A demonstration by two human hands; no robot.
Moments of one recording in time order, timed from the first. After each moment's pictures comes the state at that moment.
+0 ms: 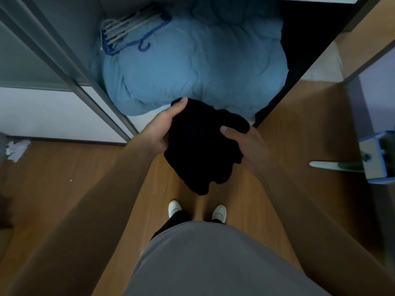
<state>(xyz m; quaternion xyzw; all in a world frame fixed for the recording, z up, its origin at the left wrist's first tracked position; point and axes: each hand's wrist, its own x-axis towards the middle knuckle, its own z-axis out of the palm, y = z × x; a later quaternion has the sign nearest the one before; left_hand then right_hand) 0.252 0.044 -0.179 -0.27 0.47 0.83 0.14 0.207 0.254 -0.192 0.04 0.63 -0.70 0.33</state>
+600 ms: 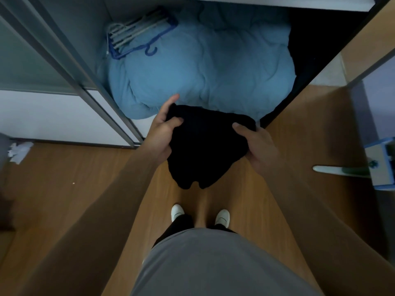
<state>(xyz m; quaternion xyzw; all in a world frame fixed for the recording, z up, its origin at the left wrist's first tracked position) 0.257 0.018 -0.199 -0.24 0.52 0.82 -0.03 0.190 0.233 -0.195 0.12 0.64 -0.70 0.30</state>
